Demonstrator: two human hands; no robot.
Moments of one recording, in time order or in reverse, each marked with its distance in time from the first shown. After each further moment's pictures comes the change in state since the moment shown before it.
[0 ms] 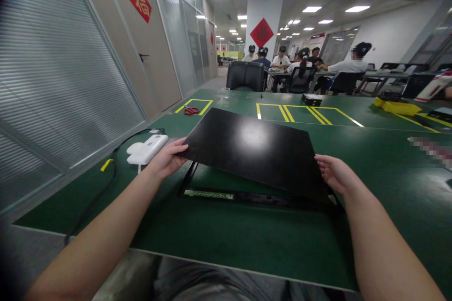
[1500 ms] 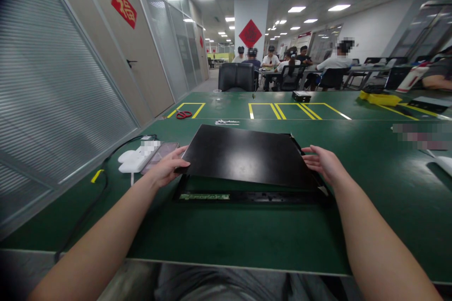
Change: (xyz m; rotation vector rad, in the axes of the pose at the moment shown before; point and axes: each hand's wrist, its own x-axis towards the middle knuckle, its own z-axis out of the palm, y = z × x) left_hand -0.003 -0.011 -0.001 0.226 0.022 -0.149; right_hand 0.018 0.009 -0.007 -0.046 0.078 0.012
